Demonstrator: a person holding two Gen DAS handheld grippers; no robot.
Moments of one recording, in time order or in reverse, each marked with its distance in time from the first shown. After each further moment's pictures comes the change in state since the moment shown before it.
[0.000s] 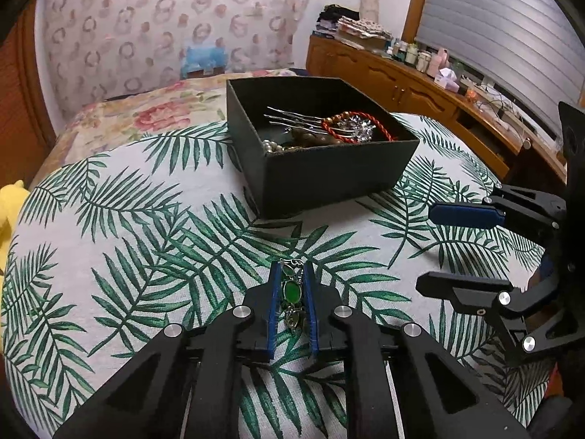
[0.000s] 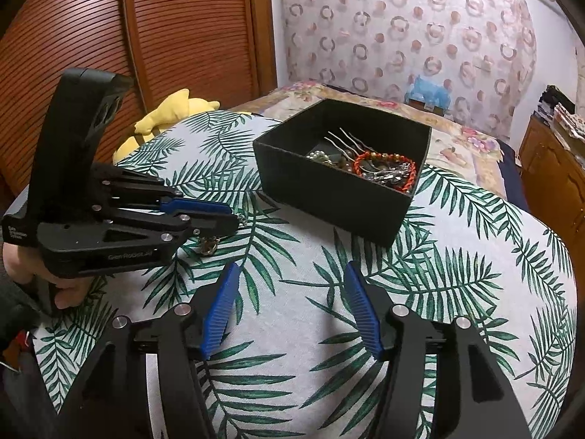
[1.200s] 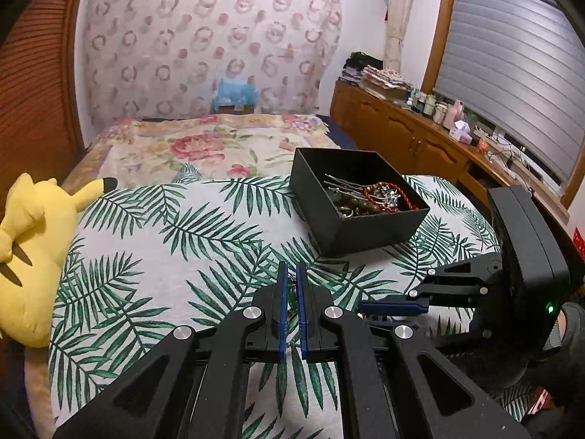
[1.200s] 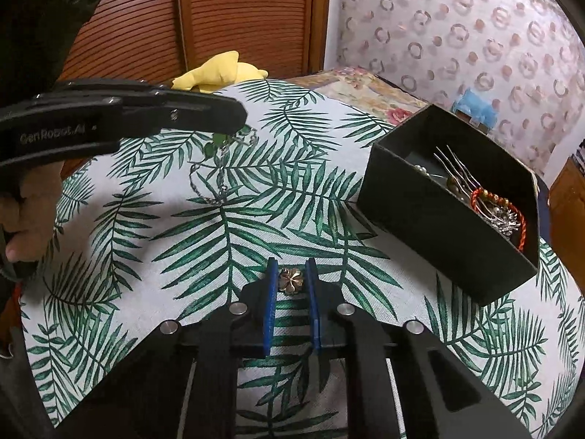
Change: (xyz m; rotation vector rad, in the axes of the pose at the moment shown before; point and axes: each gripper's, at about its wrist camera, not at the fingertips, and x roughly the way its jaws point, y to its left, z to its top) left arm -0.069 0.039 0.001 -0.088 -0.173 0.046; right arm 0.051 0.059 0.025 -0.192 0.090 0.078
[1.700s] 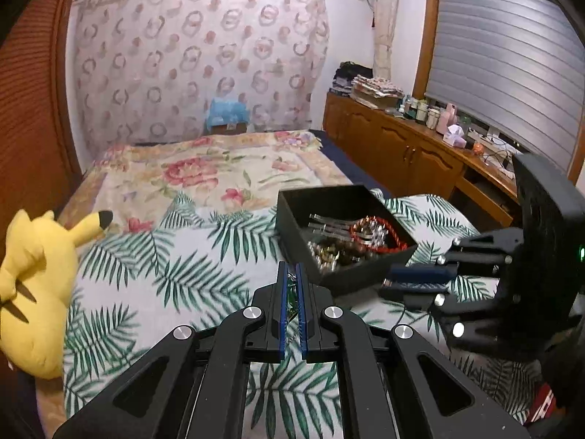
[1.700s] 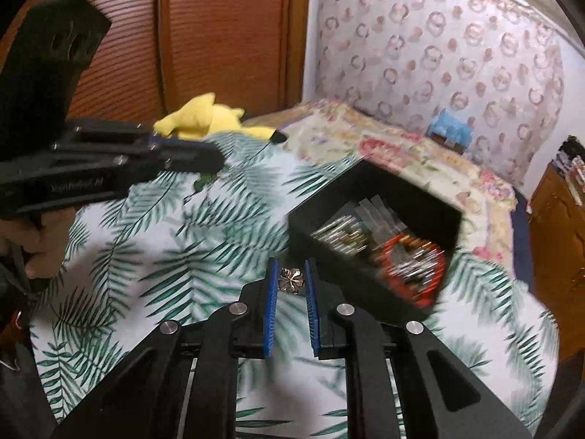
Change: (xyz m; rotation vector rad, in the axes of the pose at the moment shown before) left arm 0.002 -0.019 0.041 0.065 -0.053 0.003; right arm -0.067 -0.057 0.019 0.045 -0.139 -0.090
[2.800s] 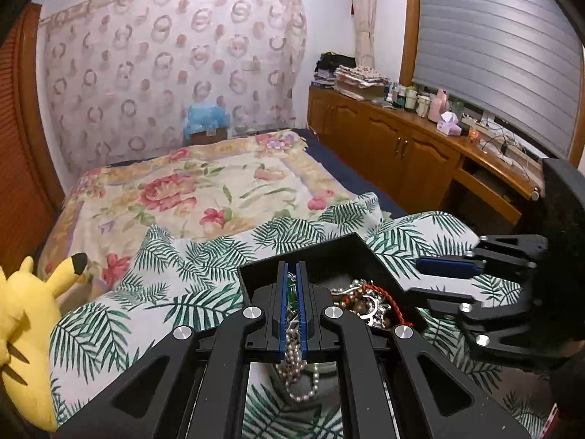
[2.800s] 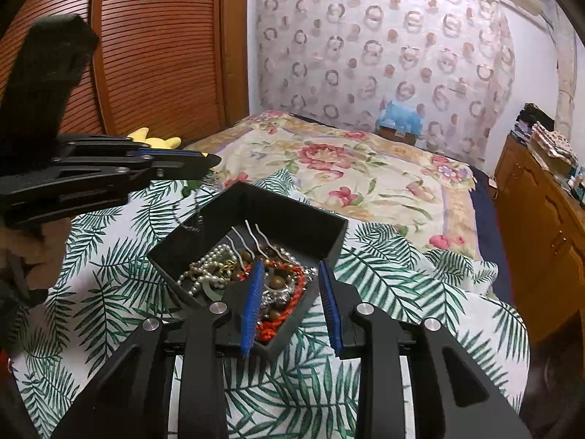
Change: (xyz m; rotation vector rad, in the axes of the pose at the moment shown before) left arm 0.082 -0.028 0.066 0.087 0.034 -0.026; right arm 0.003 -0.091 0.000 0.157 -0.036 -0.114
